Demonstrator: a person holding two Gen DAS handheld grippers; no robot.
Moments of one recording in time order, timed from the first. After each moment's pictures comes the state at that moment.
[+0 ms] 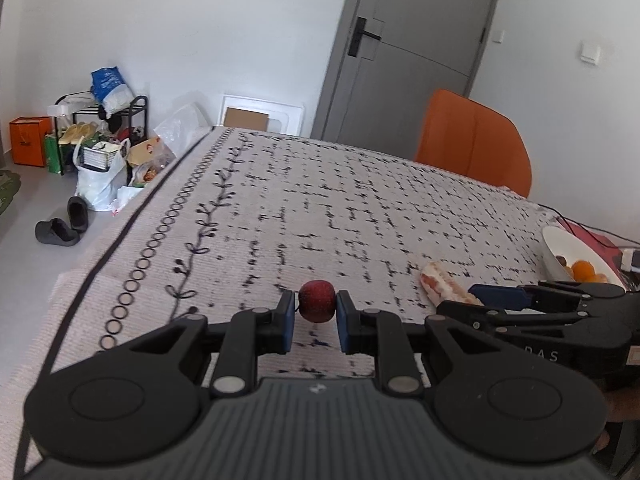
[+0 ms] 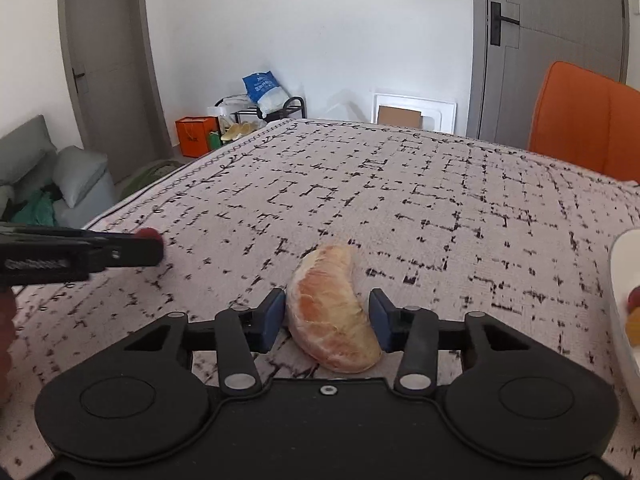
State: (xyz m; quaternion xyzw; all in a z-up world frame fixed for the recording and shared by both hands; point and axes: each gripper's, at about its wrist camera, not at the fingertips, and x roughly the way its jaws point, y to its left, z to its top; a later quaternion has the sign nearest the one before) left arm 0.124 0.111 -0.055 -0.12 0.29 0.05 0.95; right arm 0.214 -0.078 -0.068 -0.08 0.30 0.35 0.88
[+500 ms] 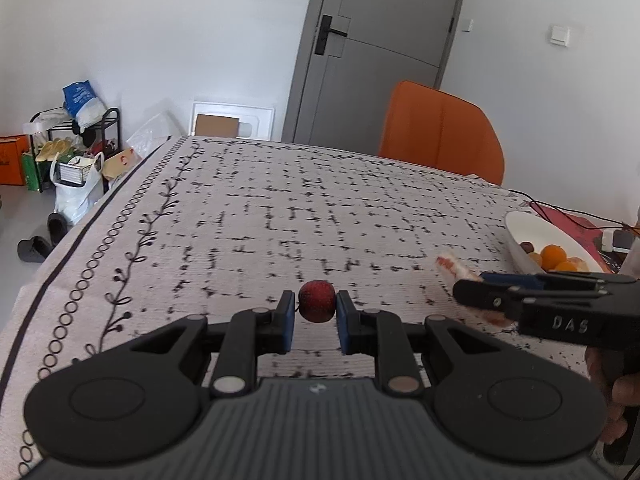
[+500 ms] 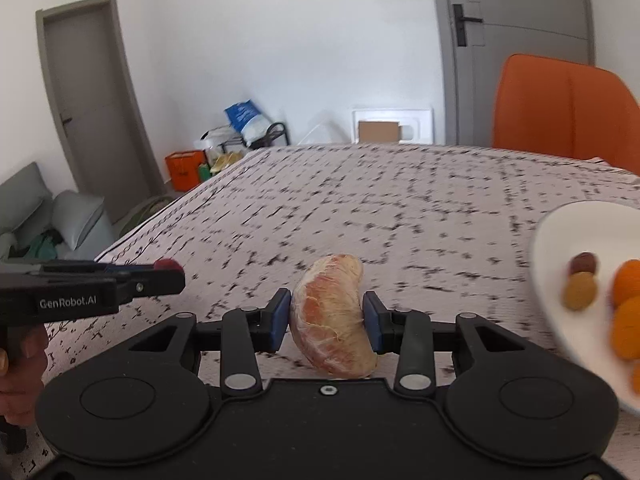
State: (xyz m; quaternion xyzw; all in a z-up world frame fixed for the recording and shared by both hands) left arm 0.131 0.069 -0.048 -0.10 0.28 0.01 0.95; right arm 0.208 -0.137 -0.051 -0.02 0.28 0.33 0.90
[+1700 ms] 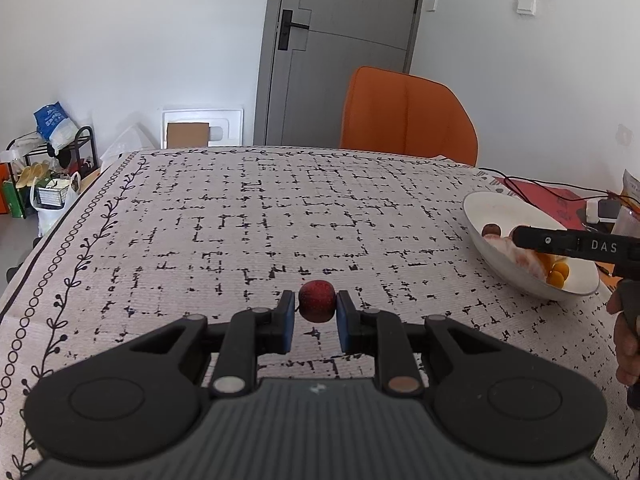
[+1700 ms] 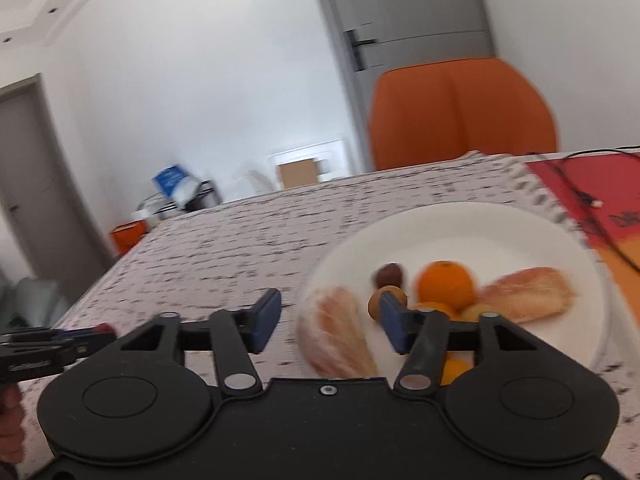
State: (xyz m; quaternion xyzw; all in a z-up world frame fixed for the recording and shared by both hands) left arm 0.150 0.015 -0.041 -0.06 0.29 -0.01 0.95; right arm 0.240 -0.255 -0.048 0.07 0.26 0.22 0.94
